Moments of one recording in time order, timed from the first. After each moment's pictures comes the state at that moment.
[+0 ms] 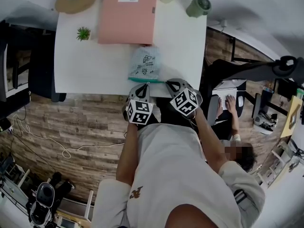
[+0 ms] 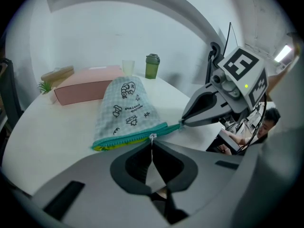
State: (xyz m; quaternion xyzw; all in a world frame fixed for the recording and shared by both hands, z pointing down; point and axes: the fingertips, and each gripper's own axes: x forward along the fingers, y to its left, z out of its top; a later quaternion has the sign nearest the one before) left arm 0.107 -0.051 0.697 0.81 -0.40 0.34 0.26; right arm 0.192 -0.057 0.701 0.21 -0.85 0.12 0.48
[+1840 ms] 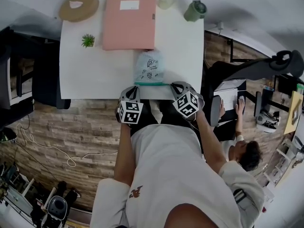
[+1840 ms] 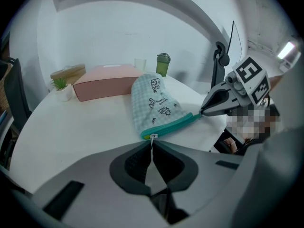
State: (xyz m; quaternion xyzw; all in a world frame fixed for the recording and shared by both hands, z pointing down) left arm 0.036 -0.061 0.707 0.79 -0.42 0.36 0.26; right arm 0.202 -0.059 0.706 0.27 -0.82 0.11 0.49
